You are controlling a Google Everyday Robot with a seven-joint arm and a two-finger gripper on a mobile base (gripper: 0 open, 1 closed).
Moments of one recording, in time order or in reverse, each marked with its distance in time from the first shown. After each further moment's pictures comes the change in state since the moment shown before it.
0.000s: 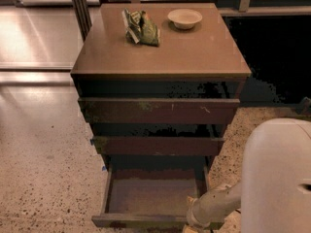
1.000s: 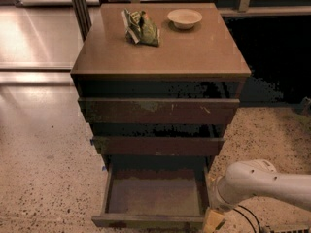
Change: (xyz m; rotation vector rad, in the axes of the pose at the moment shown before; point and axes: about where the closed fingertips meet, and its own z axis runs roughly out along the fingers) arm 0.000 -0.022 -0.165 0.030 0.040 -0.036
